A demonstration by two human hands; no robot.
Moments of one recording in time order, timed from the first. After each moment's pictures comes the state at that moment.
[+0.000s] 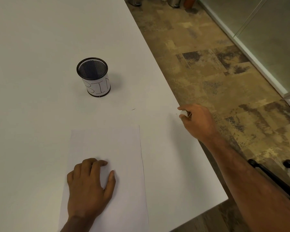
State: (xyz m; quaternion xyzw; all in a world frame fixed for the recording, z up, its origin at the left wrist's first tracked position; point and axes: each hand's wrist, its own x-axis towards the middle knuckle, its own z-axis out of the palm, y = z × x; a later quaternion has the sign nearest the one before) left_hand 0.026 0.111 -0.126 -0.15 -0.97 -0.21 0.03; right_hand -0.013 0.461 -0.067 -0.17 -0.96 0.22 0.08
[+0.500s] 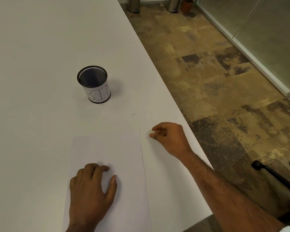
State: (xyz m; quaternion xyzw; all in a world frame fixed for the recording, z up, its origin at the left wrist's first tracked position) left_hand 0.021 0.112 -0.119 -0.16 -0.97 -0.20 0.01; right_hand -0.011 0.388 -0.098 -0.20 -0.87 0.45 0.04
